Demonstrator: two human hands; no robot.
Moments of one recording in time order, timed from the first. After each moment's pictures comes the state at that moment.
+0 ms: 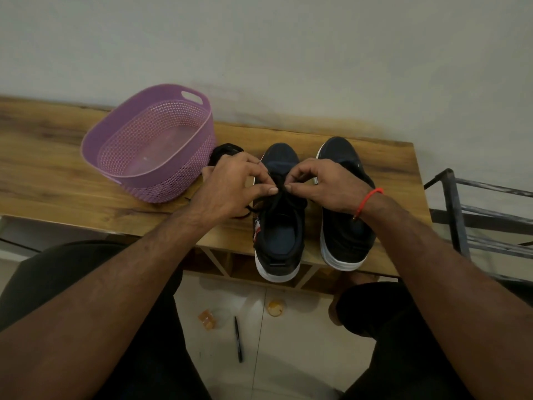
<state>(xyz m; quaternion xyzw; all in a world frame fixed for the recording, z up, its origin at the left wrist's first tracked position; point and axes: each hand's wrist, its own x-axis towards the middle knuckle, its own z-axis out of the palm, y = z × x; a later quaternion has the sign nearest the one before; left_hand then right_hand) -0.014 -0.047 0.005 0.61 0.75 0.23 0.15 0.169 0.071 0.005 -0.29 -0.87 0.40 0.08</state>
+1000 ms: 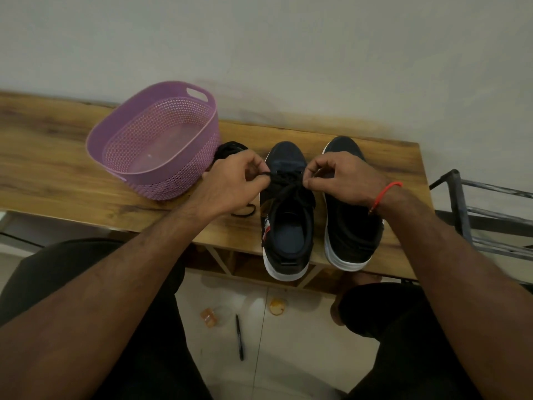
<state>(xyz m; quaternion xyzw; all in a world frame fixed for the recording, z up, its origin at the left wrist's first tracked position) -0.017 -0.051 0.010 0.54 0.76 0.29 0.23 0.179 0.078 0.017 -0.35 -0.86 0.38 0.07</state>
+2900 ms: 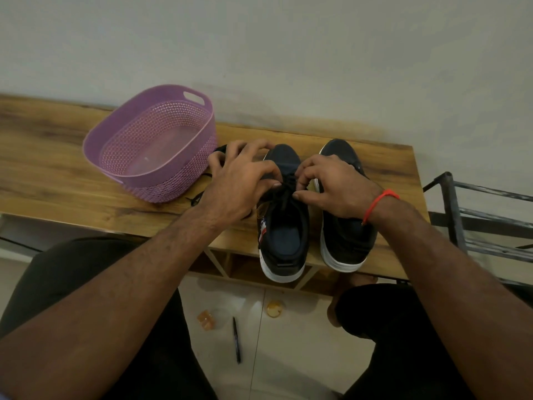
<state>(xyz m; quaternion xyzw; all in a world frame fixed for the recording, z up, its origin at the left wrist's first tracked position) -0.008 -0.043 0.002 0.66 0.73 0.17 0.02 0.177 0.065 0.023 -0.29 -0.93 0.22 0.01</state>
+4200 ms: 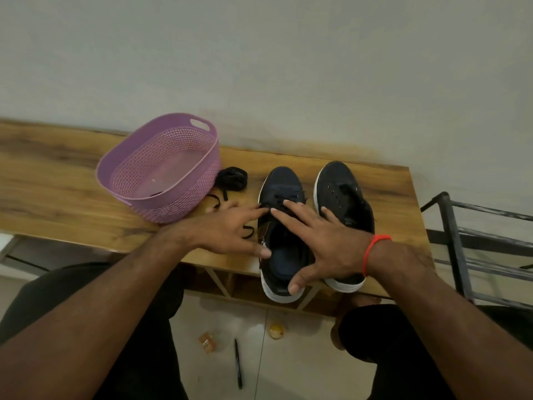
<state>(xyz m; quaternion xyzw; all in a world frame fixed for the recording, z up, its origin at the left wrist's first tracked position) -0.036 -0.063 0.003 0.64 0.69 -0.03 0.34 0.192 0.026 0.022 -0.20 -0.94 0.20 -0.18</state>
